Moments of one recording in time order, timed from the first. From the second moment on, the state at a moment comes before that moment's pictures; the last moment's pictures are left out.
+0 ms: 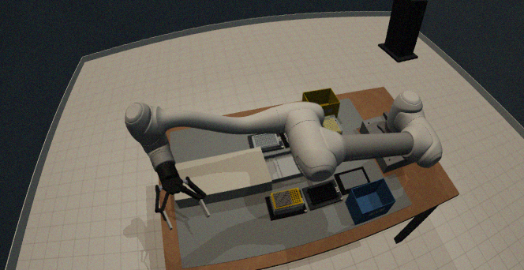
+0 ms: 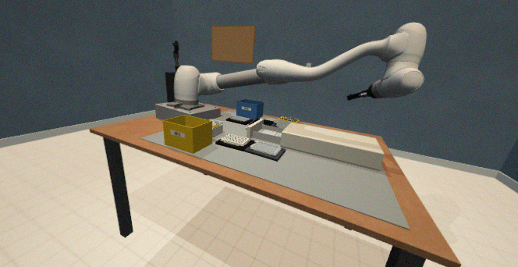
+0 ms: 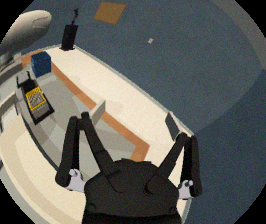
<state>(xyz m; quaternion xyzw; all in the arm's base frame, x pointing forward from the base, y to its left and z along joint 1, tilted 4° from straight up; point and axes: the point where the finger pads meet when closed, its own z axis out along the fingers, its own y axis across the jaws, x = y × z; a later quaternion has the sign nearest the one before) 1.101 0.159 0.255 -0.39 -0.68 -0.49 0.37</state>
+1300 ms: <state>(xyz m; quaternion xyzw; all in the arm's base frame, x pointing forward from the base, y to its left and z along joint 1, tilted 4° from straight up) 1.062 0.124 0.287 -0.62 -0.59 -0.35 0.38</state>
